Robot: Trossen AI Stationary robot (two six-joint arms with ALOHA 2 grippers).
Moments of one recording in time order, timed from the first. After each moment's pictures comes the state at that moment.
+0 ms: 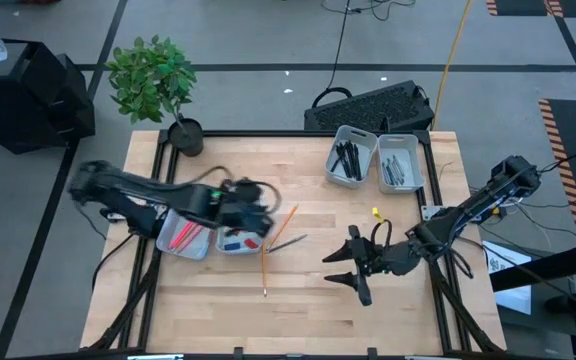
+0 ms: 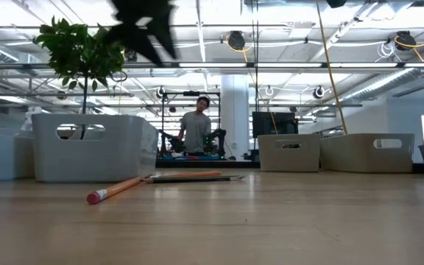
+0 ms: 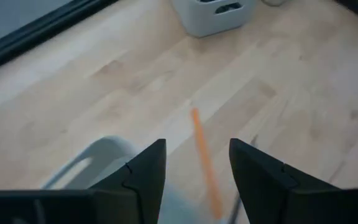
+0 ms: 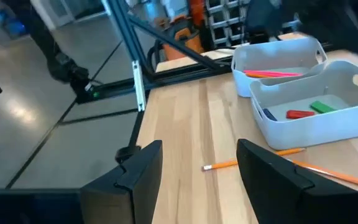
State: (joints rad) left arm -0.18 1.48 1.25 -0.80 -0.55 -0.85; right arm 0.58 1.27 0.83 0.11 0.41 0.44
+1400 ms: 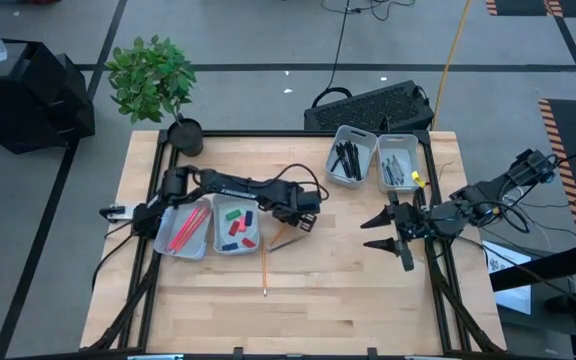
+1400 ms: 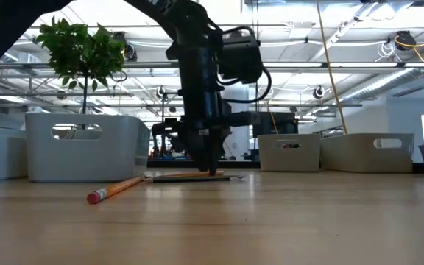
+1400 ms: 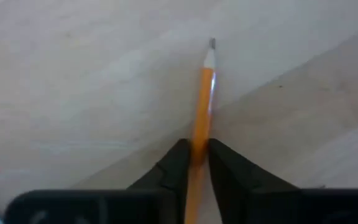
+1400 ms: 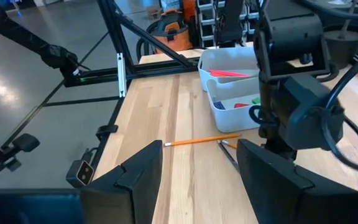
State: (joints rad) left arm 0.07 2.19 1.64 -0.84 -0.10 -1.02; right arm 0.52 0.82 0.83 -0.39 0.36 0.34
